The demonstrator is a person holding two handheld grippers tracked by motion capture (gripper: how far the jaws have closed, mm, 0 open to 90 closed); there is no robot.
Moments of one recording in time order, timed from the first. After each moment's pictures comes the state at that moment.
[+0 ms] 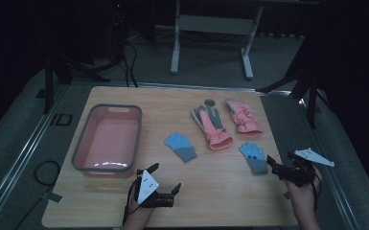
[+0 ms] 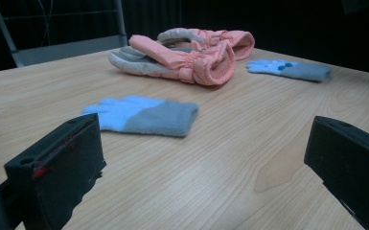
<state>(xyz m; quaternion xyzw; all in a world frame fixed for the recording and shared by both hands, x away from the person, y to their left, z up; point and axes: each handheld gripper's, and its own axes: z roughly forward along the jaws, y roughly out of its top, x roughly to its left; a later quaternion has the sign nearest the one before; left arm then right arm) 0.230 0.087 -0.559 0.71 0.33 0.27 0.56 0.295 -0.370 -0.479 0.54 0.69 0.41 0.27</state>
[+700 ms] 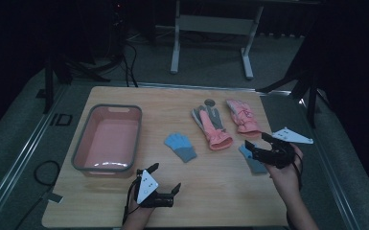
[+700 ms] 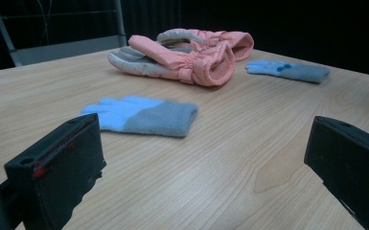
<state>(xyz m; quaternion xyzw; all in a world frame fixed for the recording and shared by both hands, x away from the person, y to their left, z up) 0.230 0.088 -0.559 0.71 0.33 0.27 0.56 0.322 -0.298 -0.429 0.43 0.74 0.44 0.25</state>
